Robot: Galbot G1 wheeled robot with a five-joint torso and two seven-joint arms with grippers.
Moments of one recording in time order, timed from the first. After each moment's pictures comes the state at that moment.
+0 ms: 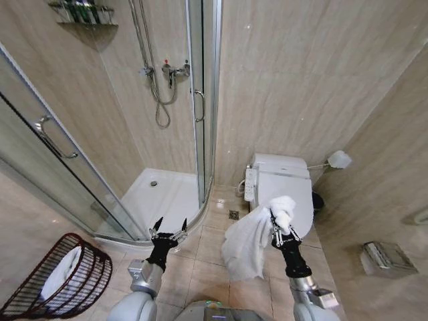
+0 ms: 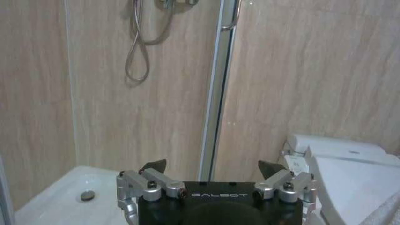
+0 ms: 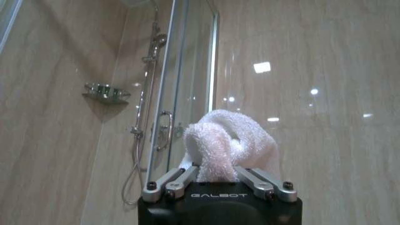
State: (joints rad) left arm 1.85 -1.59 -0.52 -2.34 -0.06 0.15 0.10; right arm -1.76 1.44 0.60 2.10 0.20 0.64 -0.28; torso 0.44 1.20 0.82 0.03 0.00
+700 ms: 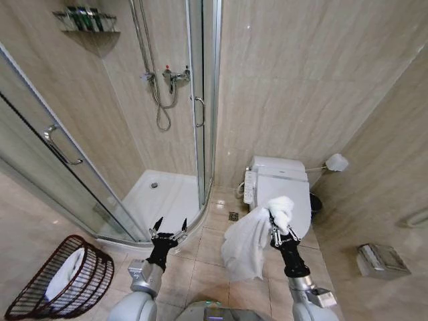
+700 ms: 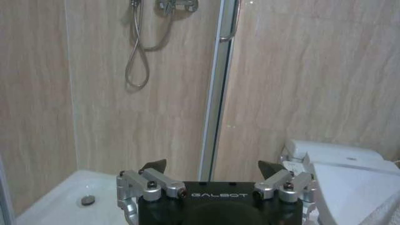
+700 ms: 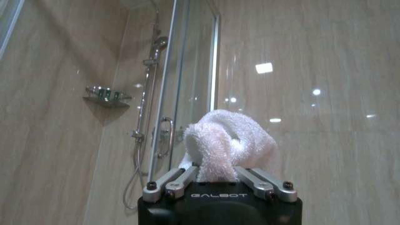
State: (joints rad) left arm 1.85 -1.59 -0.52 -2.34 -0.06 0.15 0.10; right arm -1.76 1.43 0.60 2.09 0.20 0.64 -0.28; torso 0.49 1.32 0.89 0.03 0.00
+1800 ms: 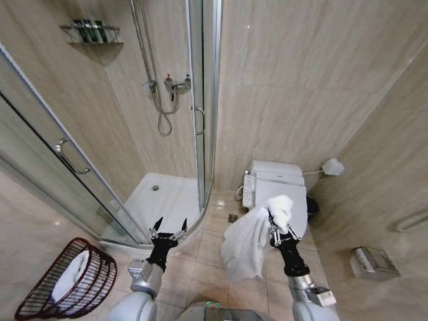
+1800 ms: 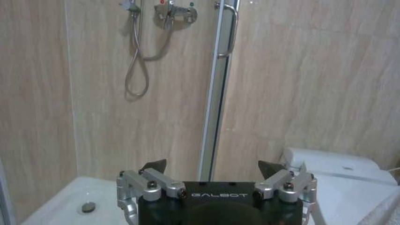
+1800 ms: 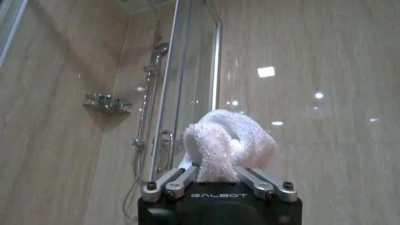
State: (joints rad) left arm 1.85 -1.59 -0.52 -2.34 -0.06 0.15 0.10; right arm -1.76 1.42 0.60 2.09 0.21 0.63 -0.28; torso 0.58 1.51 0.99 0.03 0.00
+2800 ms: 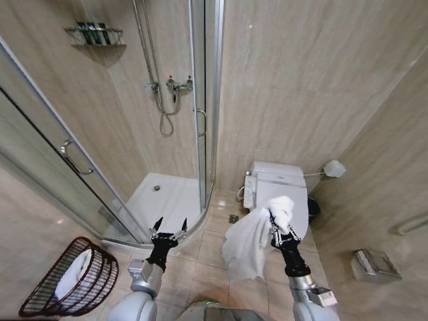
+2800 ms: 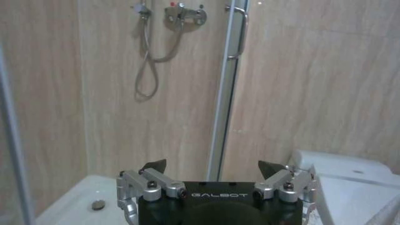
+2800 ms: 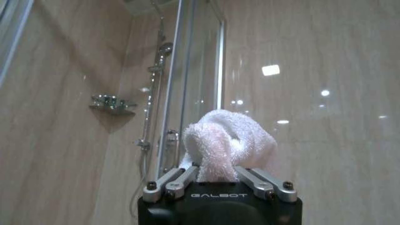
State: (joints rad) left arm 1.85 -1.59 -0.52 -2.34 -0.06 0.15 0.10; right arm -1.75 1.43 0.60 2.08 0.21 0.64 -0.28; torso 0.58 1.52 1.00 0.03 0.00
